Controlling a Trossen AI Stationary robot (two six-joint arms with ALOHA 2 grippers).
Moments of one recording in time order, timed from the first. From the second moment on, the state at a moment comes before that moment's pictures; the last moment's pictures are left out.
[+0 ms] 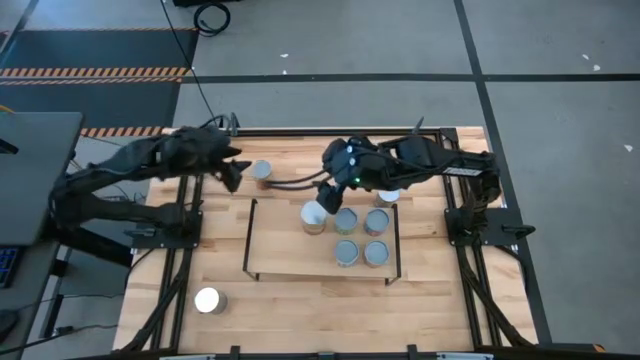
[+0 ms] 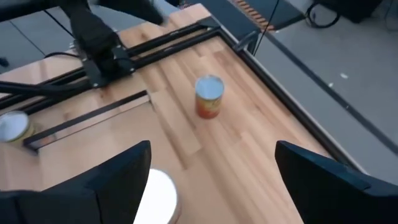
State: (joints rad) left arm 0.29 0.93 1.16 -0.88 -0.26 -0.37; right arm 0.14 1.88 2.35 -1.27 0.50 0.49
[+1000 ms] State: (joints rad) left arm 0.70 1.33 0.83 -0.59 -0.05 -0.63; right arm 0.12 1.88 2.34 -1.30 0.49 0.47
